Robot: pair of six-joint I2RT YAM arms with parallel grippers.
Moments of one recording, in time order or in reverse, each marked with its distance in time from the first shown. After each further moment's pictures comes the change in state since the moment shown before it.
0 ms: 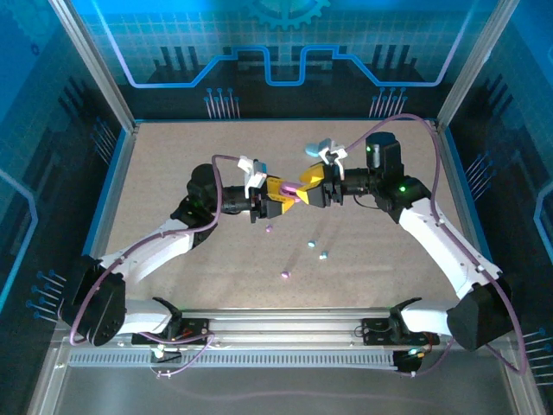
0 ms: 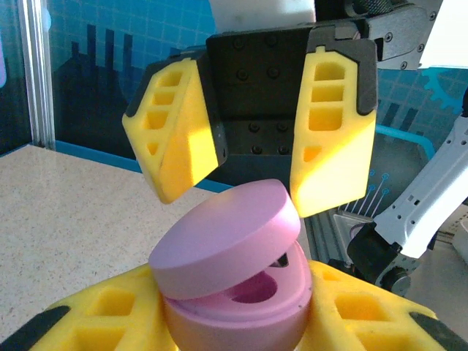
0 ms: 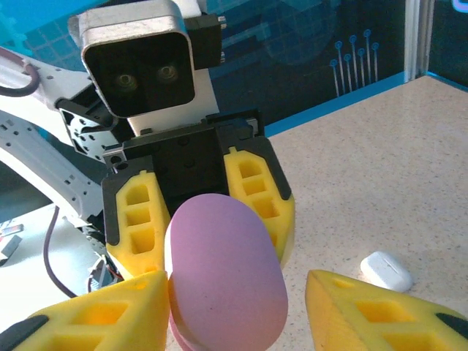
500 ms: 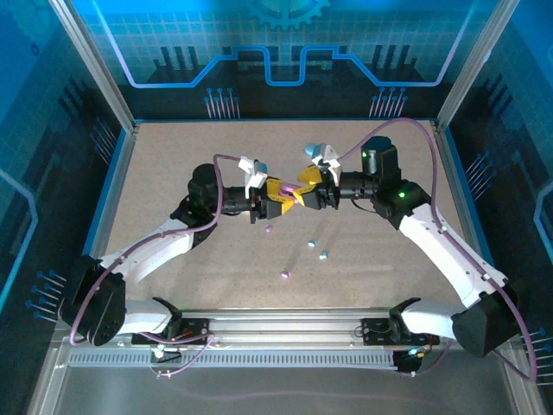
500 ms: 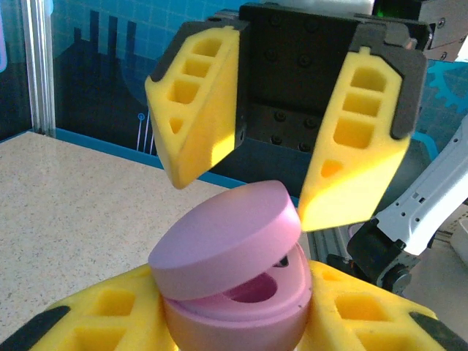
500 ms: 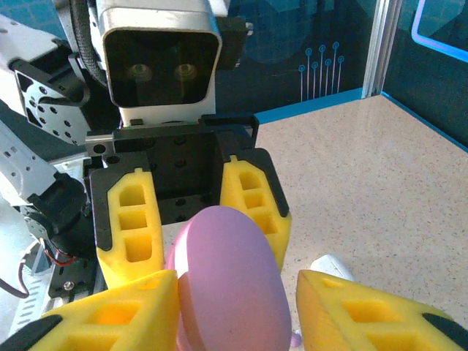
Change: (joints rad) left arm 0.002 0.000 0.000 -0.031 -0.002 -0.001; right arm 0.077 -0.039 0.002 -0.034 0.176 -0.160
